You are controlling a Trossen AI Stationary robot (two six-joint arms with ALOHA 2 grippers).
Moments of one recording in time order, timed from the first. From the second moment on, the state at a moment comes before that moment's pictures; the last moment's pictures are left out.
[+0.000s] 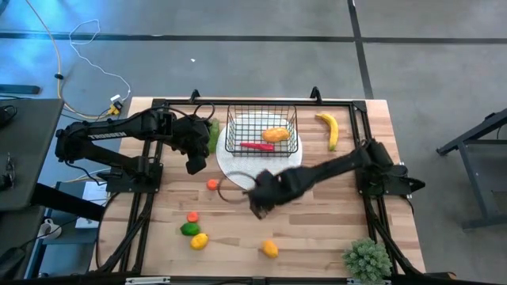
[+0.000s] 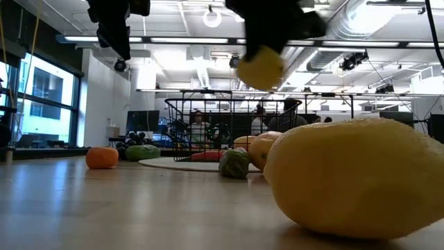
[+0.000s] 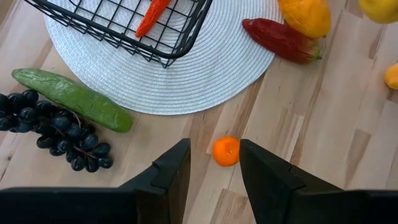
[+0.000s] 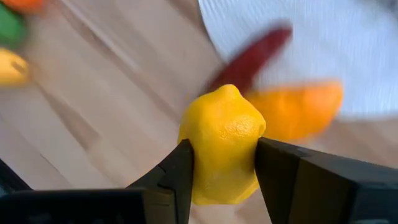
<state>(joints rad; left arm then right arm) 0.27 1.16 1.16 -1.10 0.01 -0.26 0.28 1.98 1.82 -1.13 0.15 1.09</state>
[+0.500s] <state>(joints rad) 0.27 1.16 1.16 -1.10 0.01 -0.26 -0.05 1.94 1.82 -0.82 0.09 0.72</state>
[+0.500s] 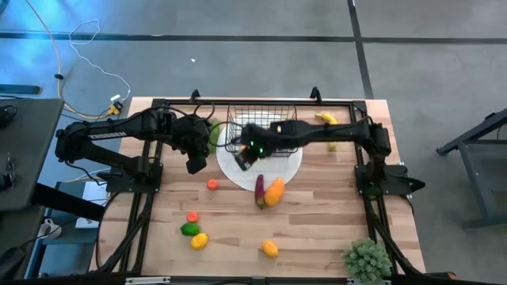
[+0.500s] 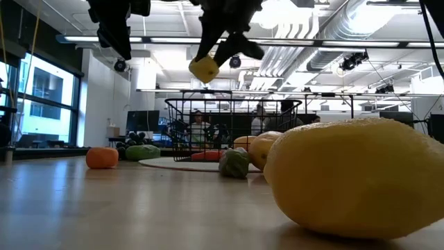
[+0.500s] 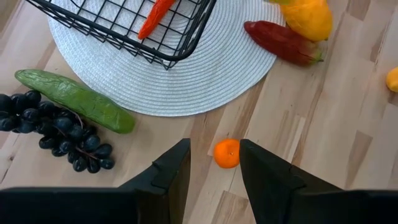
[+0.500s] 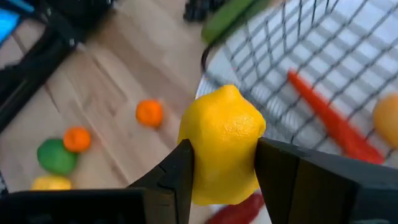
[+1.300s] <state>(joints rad) 0.27 1.16 1.16 -1.10 0.01 -0.61 -0.36 1.95 1.82 -0.73 0.00 0.19</state>
